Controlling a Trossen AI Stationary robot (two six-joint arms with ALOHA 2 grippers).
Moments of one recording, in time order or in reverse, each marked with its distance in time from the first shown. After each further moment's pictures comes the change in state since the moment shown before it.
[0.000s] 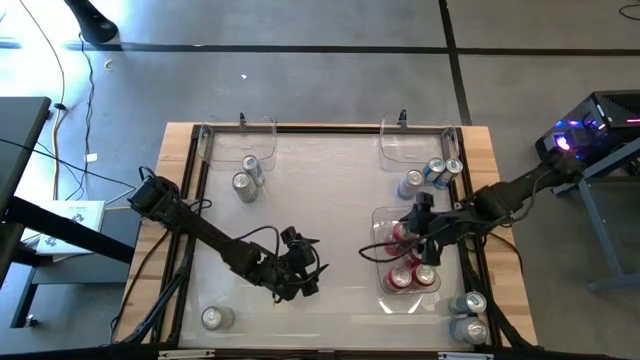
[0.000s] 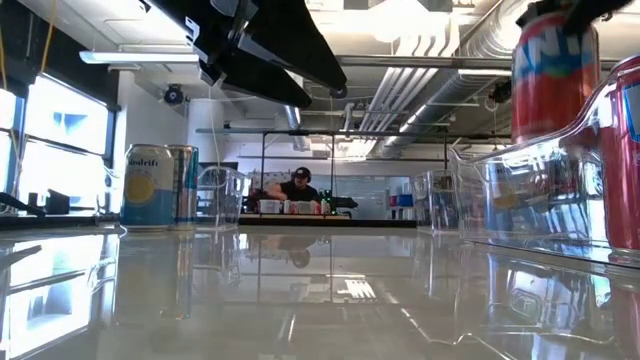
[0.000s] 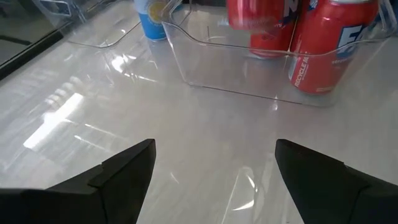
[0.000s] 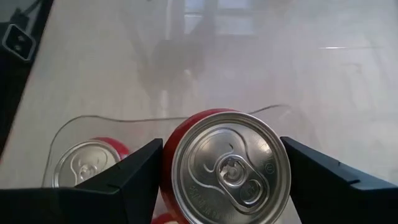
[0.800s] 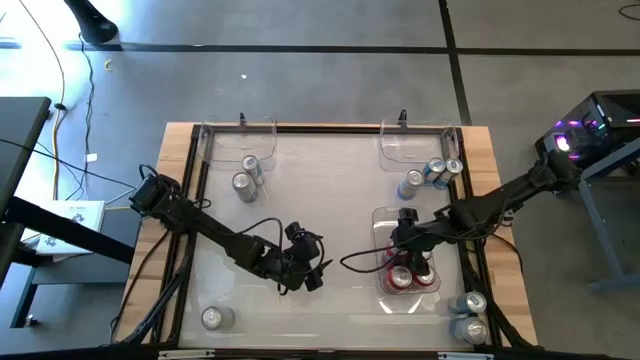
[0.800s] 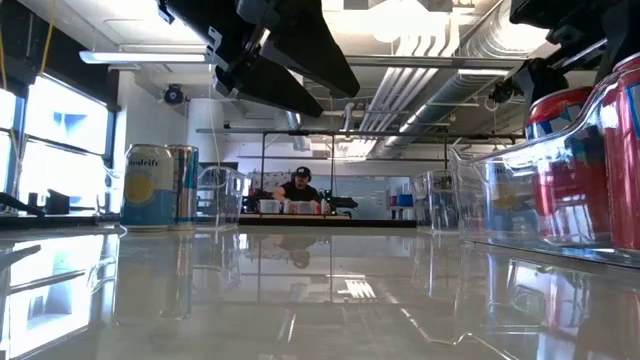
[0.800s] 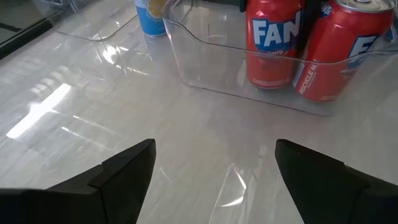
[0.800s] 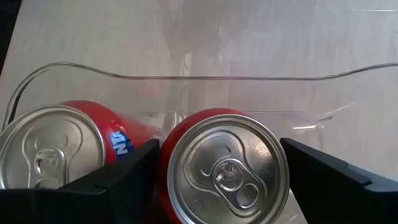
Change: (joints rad) left arm 0.054 0.000 0.000 0.028 0.076 0.000; right arm -0.055 0.157 -0.137 0.158 -0.201 -0.049
